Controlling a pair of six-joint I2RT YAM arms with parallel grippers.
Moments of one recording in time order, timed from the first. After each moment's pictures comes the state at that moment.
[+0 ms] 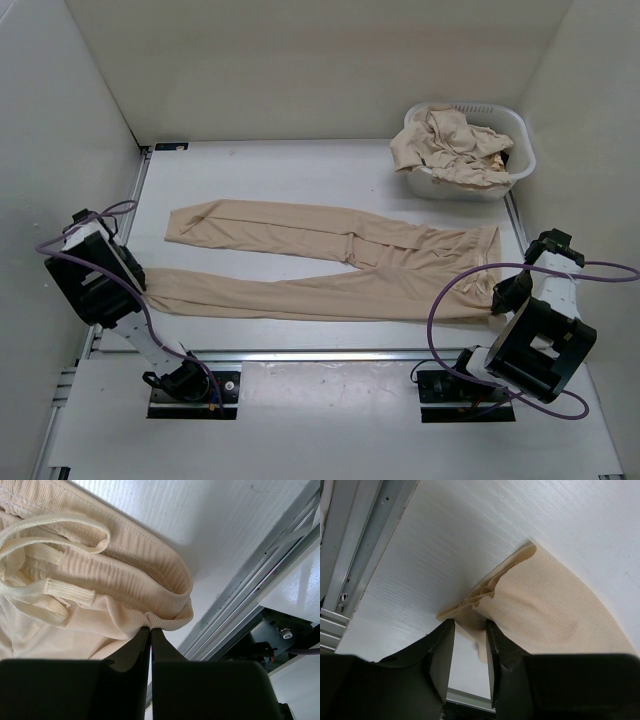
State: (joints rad) left arm 0.65 1.84 1.22 -0.85 -0.04 0.00; right arm -0.54 1.28 0.84 -1.02 0.06 0.61
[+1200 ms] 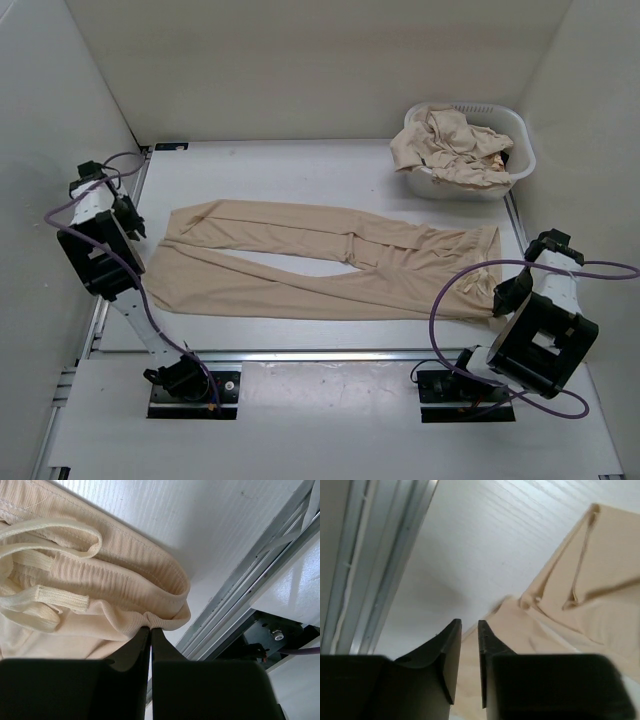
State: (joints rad) left arm 0.52 2.04 1.67 -0.86 0.07 0.00; right arm -0.54 1.30 0.84 -1.02 0.09 0.59
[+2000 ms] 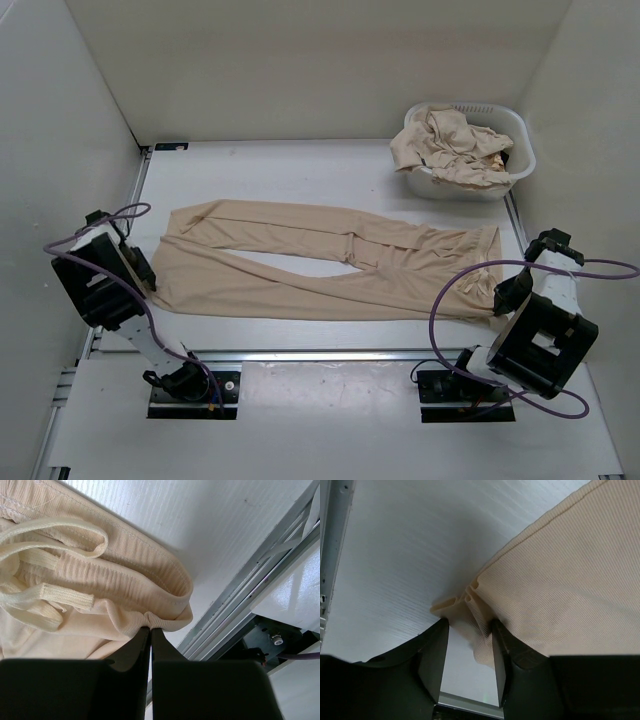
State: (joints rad) left arm 0.59 1.79 1.12 -0.78 -0.05 0.00; right arm -0.54 1.31 0.84 -1.00 0.09 0.57
